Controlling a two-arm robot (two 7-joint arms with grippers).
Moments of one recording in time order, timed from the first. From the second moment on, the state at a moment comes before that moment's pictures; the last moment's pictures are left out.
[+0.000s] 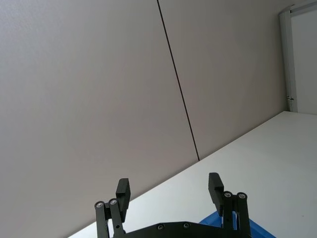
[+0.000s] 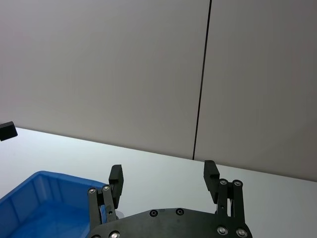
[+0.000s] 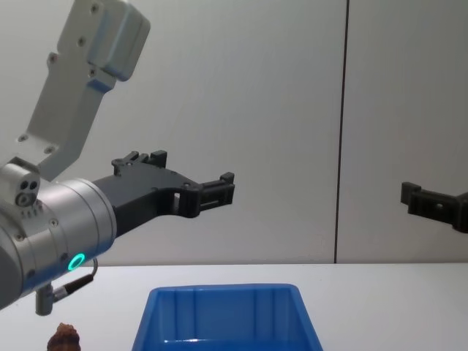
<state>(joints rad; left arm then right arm) -0.24 0.38 0.45 -1.63 -0.20 0.01 -0.01 -0.01 0.34 -0.23 -1.77 0.29 0.03 0.07</state>
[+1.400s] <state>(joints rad) -0.24 0.38 0.45 -1.63 -0.20 0.01 -0.01 -0.10 0.43 -0.17 -1.82 0.24 0.17 -0.02</state>
